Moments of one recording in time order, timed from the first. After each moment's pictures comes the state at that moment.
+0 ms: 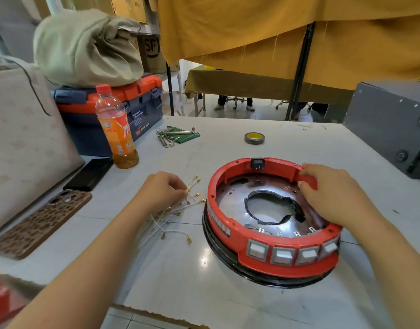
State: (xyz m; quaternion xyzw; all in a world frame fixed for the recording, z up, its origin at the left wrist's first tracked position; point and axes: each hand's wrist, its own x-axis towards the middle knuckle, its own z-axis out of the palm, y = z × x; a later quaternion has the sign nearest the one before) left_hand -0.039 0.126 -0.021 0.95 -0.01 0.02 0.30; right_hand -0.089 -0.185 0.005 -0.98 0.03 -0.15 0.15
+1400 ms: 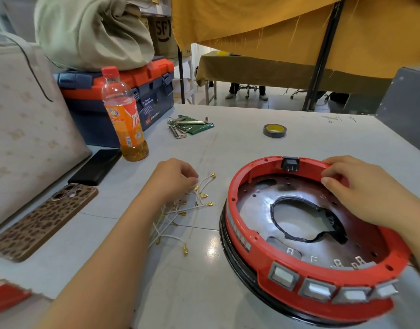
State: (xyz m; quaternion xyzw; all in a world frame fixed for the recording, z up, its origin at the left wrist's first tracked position) left_hand -0.012 0.134 -0.021 0.95 0.01 0.02 0.32; right_hand -0.062 -0.181 0.009 -0.98 -0.05 -0.10 0.14
